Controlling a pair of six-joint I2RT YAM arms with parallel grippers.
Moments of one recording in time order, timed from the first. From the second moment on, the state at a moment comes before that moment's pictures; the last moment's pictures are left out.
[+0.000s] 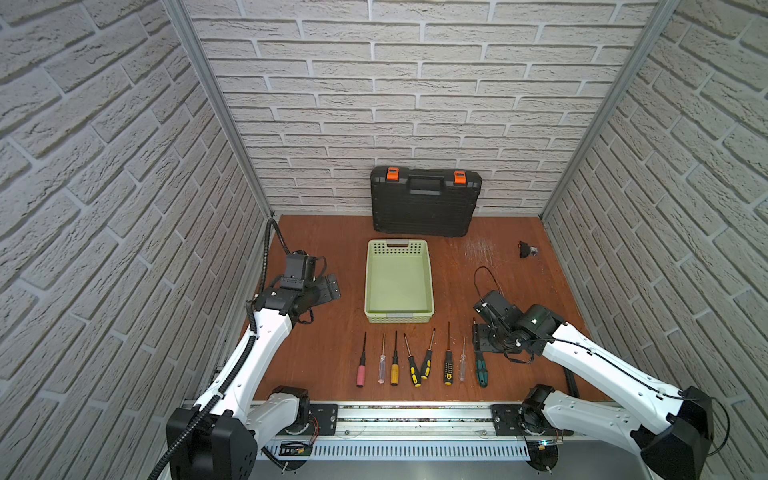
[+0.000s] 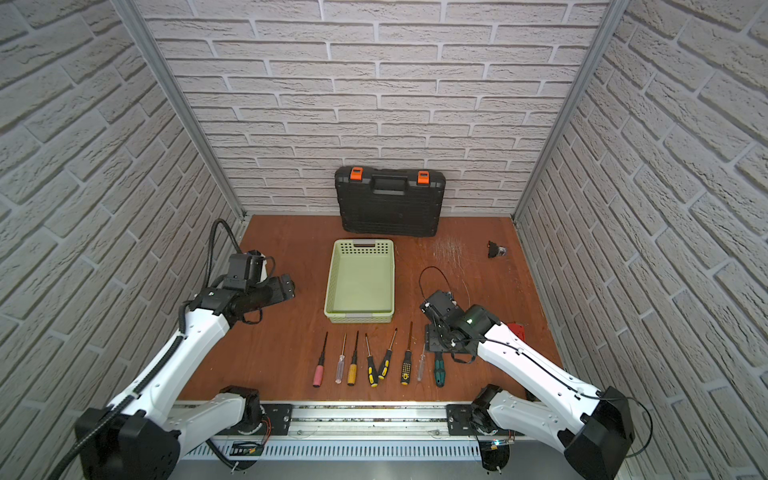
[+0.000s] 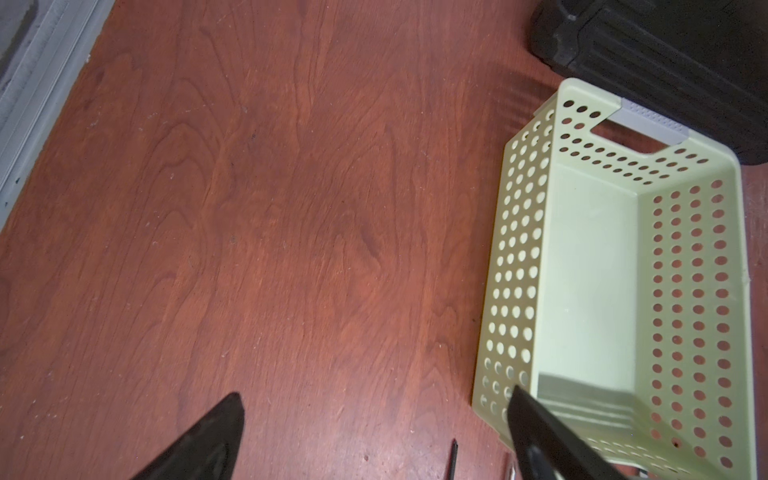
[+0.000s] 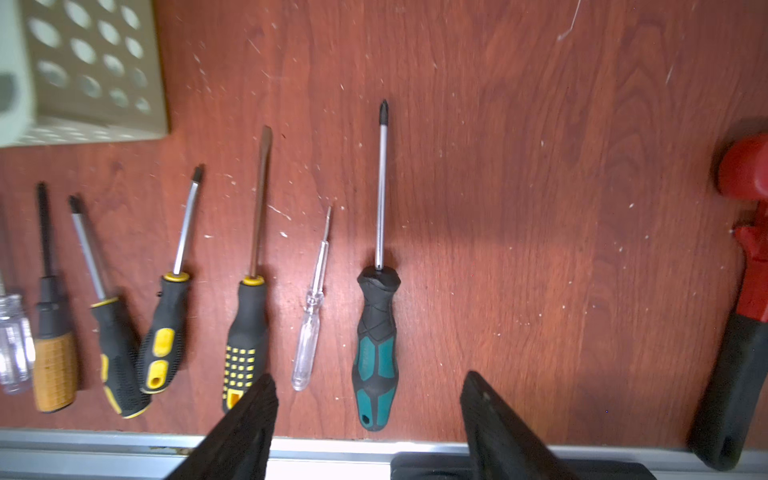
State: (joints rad) left arm -0.18 1.07 0.90 -0.71 -0.06 -0.44; right arm 0.64 1.08 0.82 -1.13 0.17 0.77
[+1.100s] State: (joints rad) left arm -0.18 1.00 0.83 -0.68 -0.07 -0.42; right arm 0.60 1.30 0.61 -0.79 0.08 0.81
